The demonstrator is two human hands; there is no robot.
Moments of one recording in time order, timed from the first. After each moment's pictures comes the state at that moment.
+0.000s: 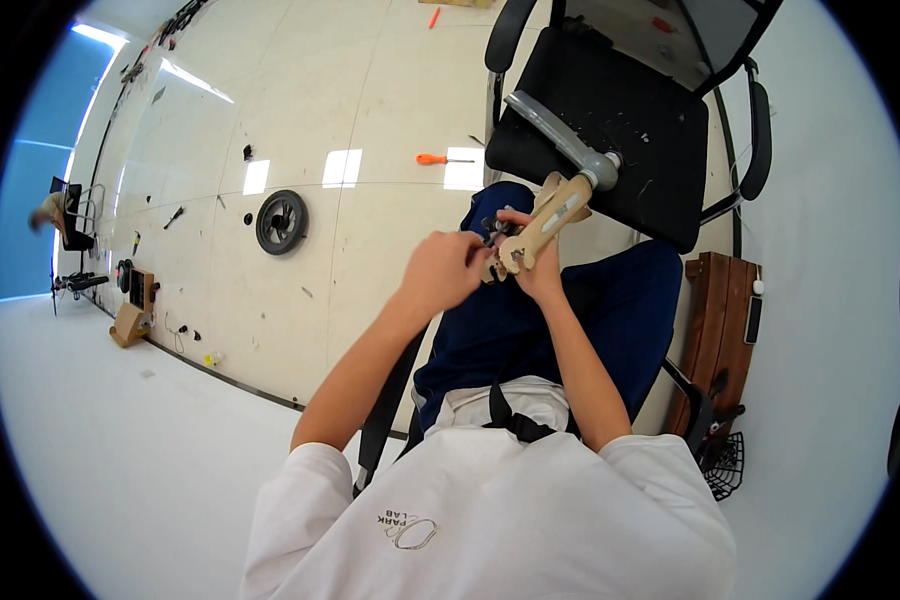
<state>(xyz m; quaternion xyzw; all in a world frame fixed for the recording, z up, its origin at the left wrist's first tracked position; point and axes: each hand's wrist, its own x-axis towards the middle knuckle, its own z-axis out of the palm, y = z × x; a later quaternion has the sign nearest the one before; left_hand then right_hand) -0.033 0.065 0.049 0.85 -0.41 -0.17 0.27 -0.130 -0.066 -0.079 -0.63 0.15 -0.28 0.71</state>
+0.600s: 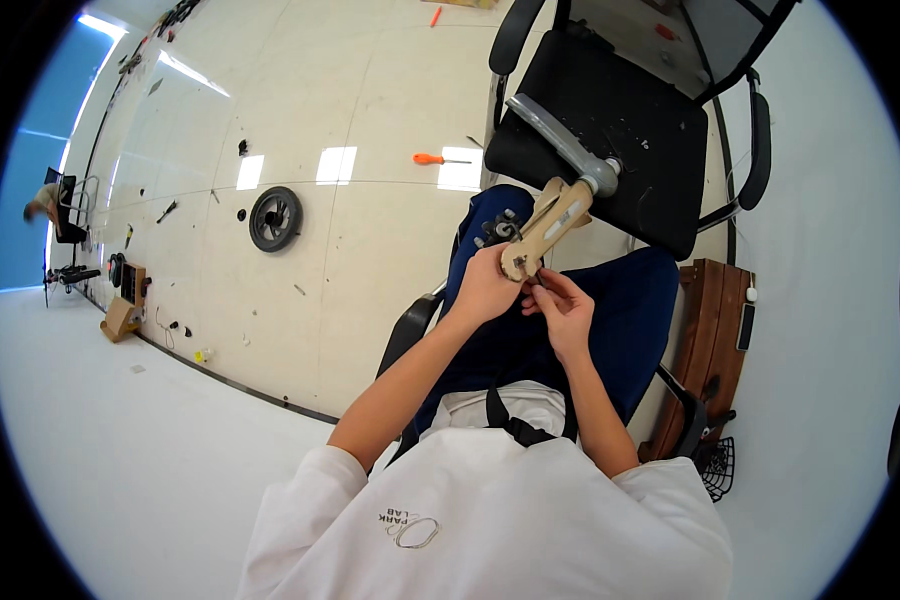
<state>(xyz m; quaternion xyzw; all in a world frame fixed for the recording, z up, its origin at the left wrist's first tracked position) -0.077 0.034 0.006 0.72 -0.24 -0.39 0.52 -0.214 -0.048 -0.034 -0.50 0.28 -0.22 0.79</state>
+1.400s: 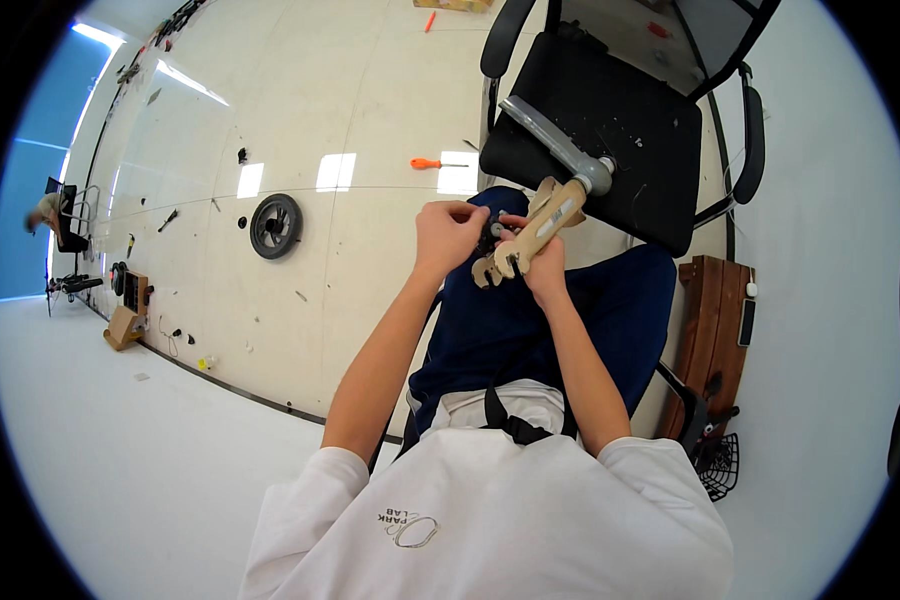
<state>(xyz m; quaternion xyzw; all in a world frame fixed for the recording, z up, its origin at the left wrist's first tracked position) -0.011 0.028 0.012 0.84 -0.18 -0.20 0.48 -0.132 -0.076 -0.046 -0.52 0.29 -0.16 0.78</state>
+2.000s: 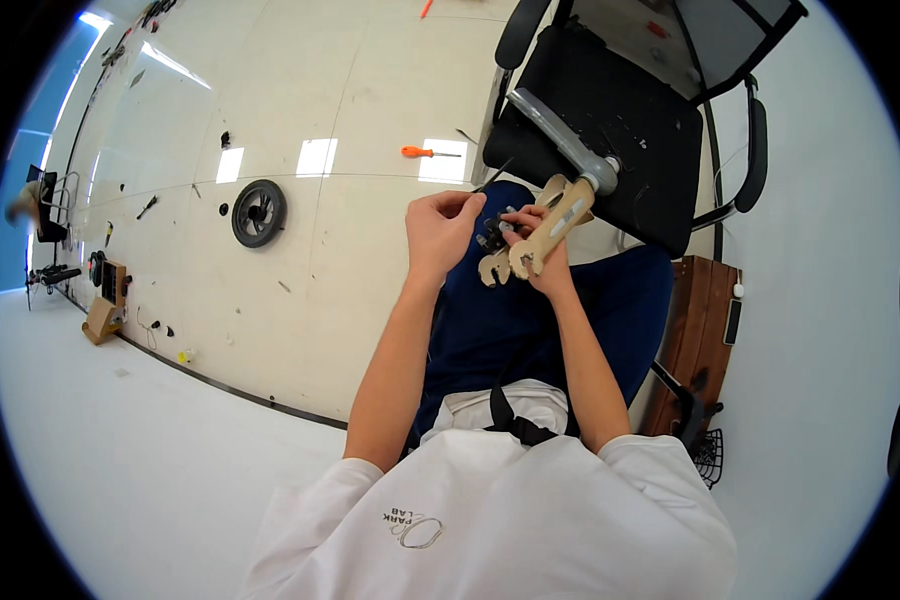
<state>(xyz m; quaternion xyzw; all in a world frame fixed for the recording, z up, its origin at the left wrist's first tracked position) -0.006 0.041 0.021 0.77 -0.09 -0.21 0.60 -0.128 -0.083 -0.062 -0.72 0.20 -0.21 0.63</state>
